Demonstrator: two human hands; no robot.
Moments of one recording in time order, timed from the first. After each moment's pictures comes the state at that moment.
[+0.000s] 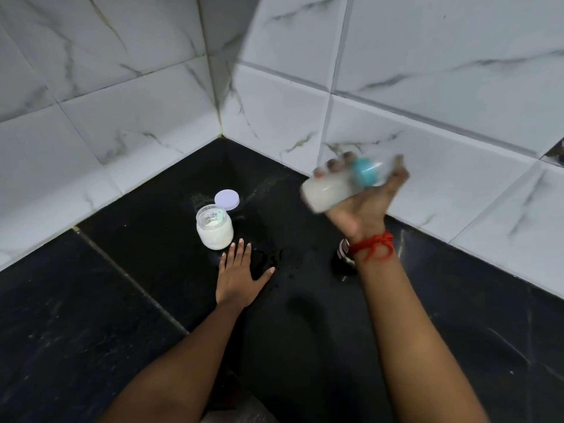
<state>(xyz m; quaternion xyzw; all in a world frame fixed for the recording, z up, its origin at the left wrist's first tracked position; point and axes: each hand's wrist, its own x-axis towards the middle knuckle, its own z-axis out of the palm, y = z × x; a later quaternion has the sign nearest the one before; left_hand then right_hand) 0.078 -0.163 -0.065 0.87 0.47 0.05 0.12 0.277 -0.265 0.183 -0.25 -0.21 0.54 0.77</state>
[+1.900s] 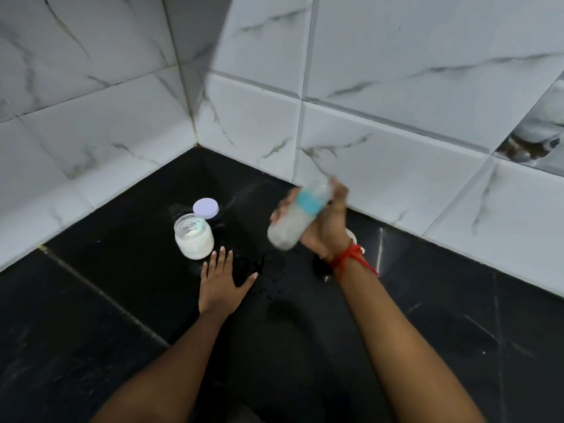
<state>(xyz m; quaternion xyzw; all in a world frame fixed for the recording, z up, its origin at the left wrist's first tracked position) 0.075 -0.159 -0.072 0.87 0.47 0.07 0.13 0.239 -0.297 0.200 -0.28 -0.15 0.53 0.79</state>
